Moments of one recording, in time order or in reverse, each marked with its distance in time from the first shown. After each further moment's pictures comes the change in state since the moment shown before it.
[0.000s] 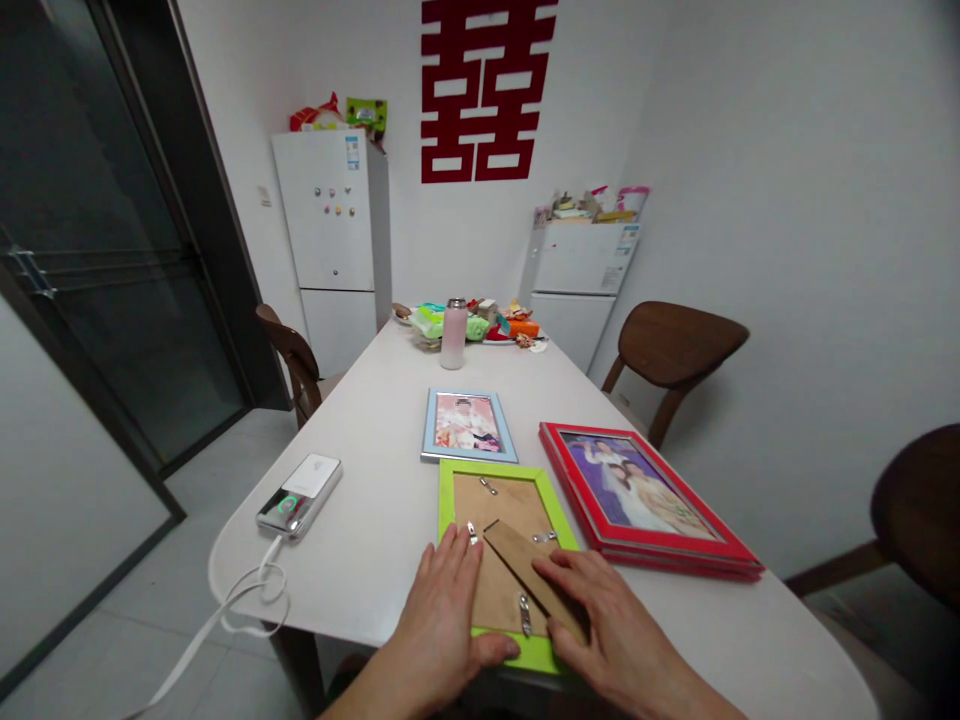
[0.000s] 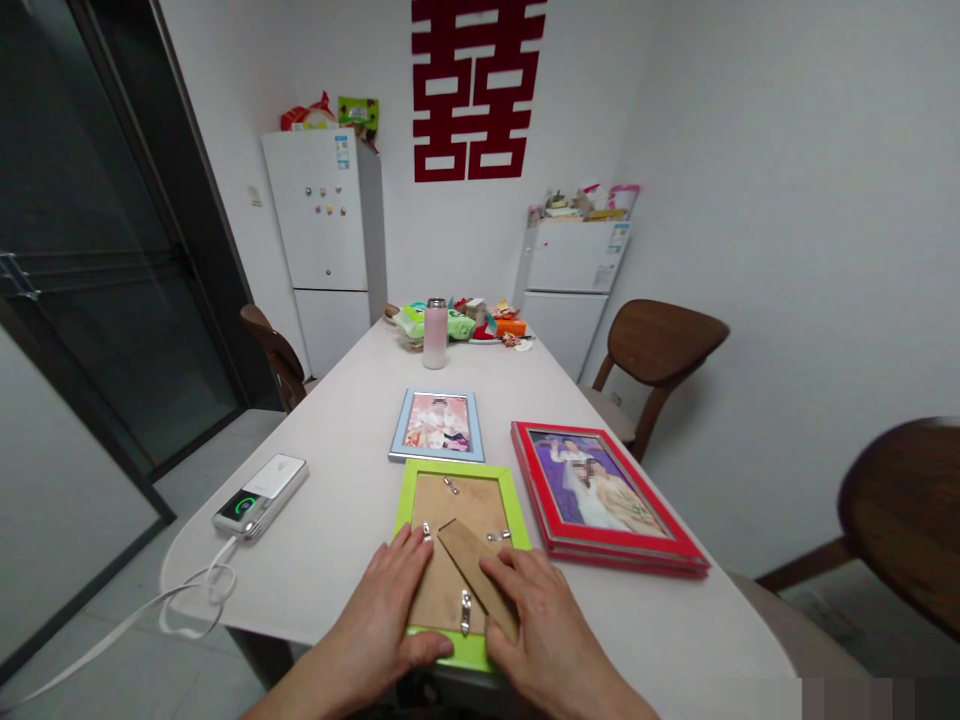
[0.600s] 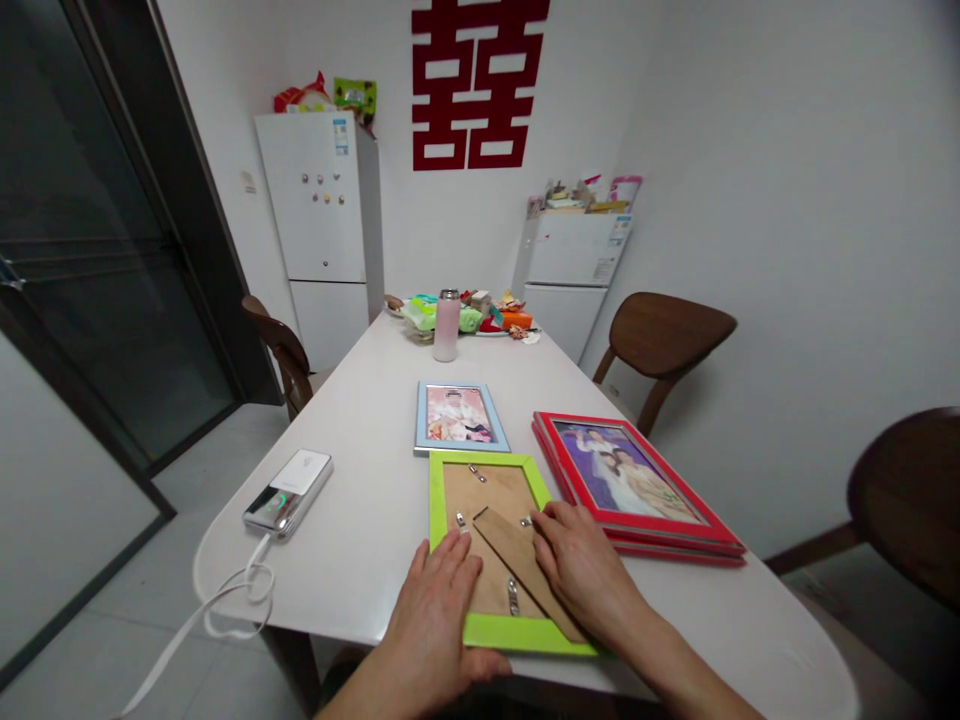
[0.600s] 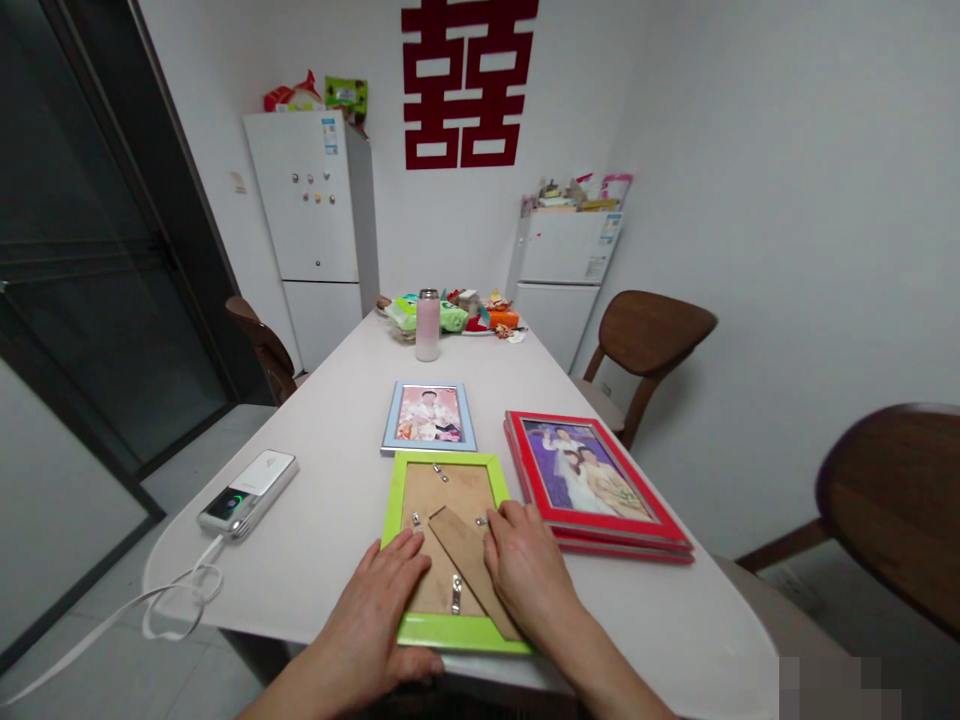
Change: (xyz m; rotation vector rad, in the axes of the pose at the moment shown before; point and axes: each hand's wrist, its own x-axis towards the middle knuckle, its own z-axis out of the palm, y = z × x) left_hand 0.000 -0.007 0.005 0.129 0.004 0.118; right_hand 0.034 0.013 0.007 -0.300 0.139 0.031
